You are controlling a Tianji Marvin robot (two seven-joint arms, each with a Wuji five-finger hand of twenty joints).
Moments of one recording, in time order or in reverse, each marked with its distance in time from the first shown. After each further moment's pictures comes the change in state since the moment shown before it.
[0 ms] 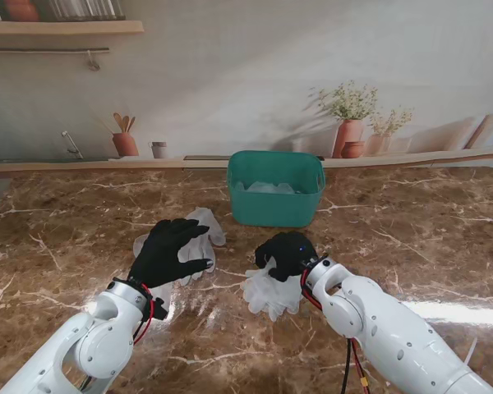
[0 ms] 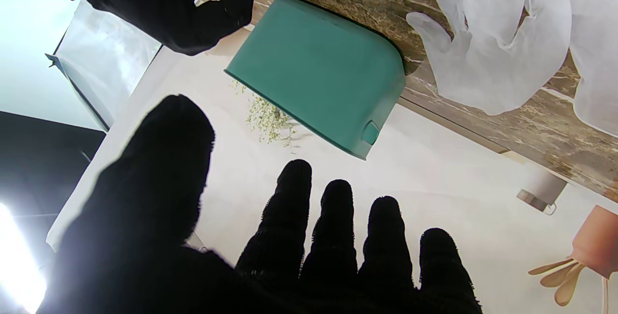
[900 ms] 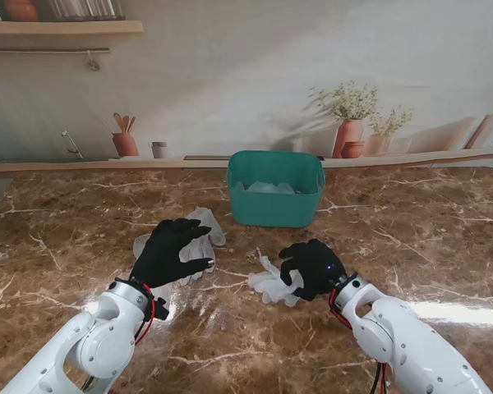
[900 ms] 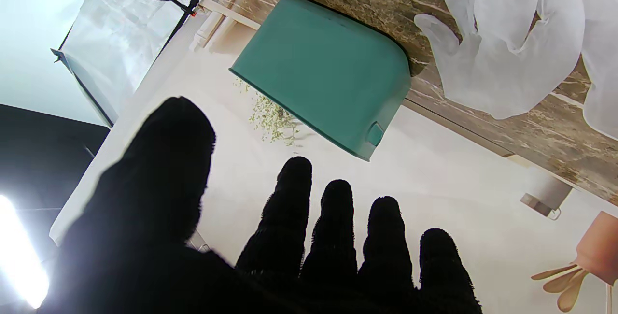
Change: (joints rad) left arm -0.005 -0.002 0.008 0.006 -0.015 -0.007 0.006; right arm -0.204 0.044 0.227 -0.082 -0.174 -0.095 -0.016; left_hand 0.000 0.010 0.000 0.000 0.022 -0.001 0.003 0.002 0.000 0.000 0.000 0.000 0.000 0.000 0.000 -0.006 0.000 0.000 0.000 -0.012; right_hand -0.201 0.053 -0.031 0.000 -0.081 -0.006 -0.087 0.002 -0.632 0.056 -0.300 -0.344 -0.643 0.006 -0.430 -0.229 -0.439 -0.005 -0.400 -0.013
